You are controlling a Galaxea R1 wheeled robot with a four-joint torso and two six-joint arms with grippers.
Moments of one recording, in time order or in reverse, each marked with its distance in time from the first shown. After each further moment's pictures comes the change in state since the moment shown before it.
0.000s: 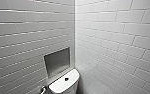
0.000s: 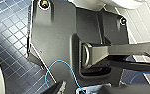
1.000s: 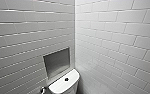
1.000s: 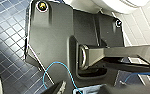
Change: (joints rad) left arm -0.007 -0.068 0.104 0.000 -0.003 -0.001; right arm 0.001 -0.053 0.091 0.000 0.005 -0.002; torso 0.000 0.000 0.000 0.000
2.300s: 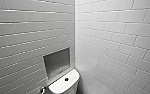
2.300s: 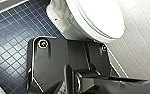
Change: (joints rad) left arm -0.161 -0.390 0.488 -0.005 0.023 -0.005; right arm 0.027 -0.133 0.173 0.001 0.041 0.008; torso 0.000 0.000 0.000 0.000
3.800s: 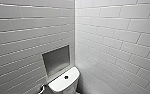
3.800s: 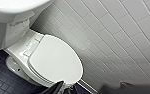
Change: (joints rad) left arm -0.625 -0.164 0.501 -0.148 0.320 -0.006; right arm 0.027 -0.003 0.040 0.001 0.028 0.019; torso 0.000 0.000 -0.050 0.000
